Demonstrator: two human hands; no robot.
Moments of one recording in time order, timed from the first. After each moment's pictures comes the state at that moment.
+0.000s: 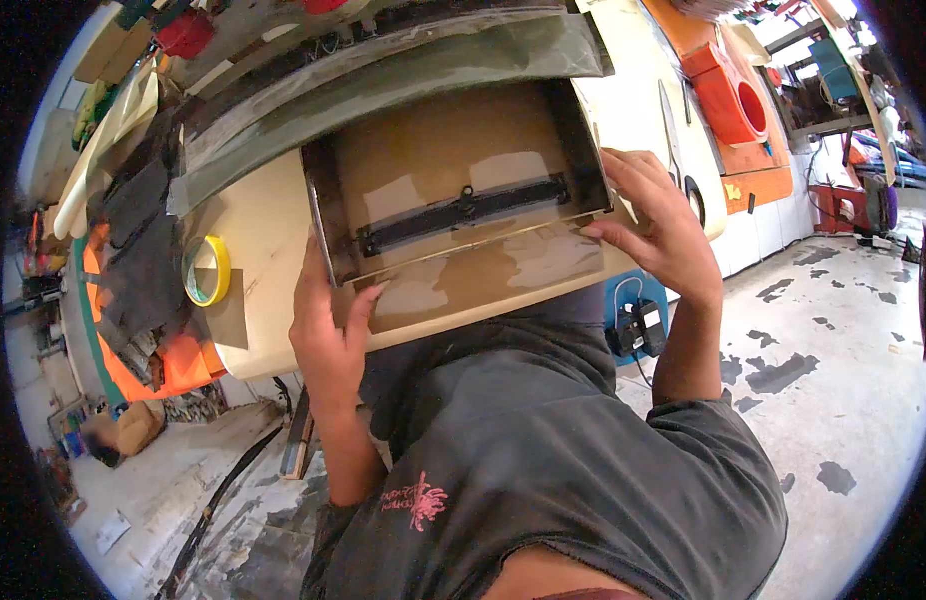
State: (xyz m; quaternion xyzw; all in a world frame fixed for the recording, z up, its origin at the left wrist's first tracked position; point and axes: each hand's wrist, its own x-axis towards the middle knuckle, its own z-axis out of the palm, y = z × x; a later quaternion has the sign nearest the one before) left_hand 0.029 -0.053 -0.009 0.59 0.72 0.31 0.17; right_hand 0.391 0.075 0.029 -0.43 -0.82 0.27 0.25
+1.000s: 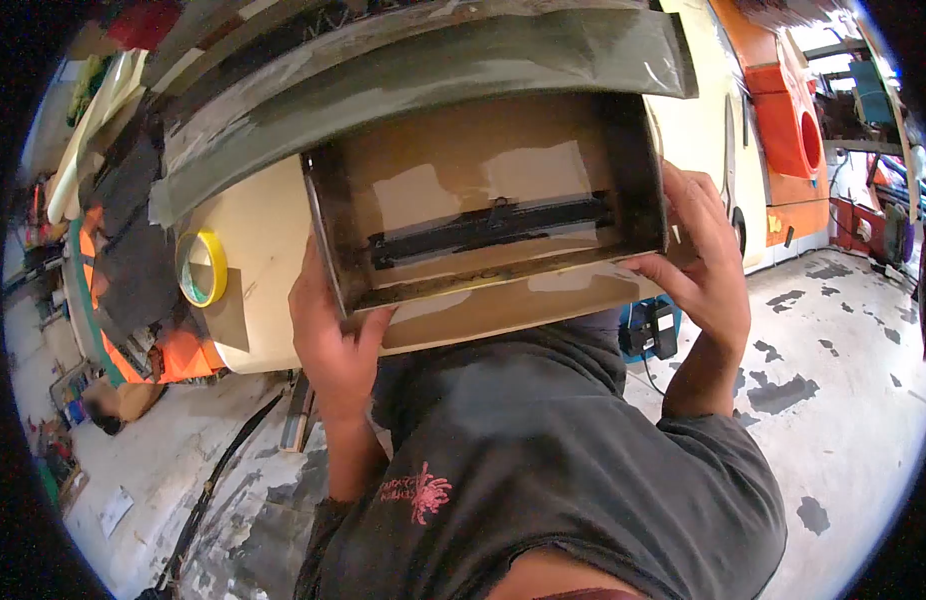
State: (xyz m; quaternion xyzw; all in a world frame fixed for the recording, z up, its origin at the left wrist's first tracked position) left_hand 0.029 -0.052 -0.006 0.53 0.76 0.30 0.22; right_hand 0.383 0.079 0.033 -0.47 -0.80 0.31 0.24
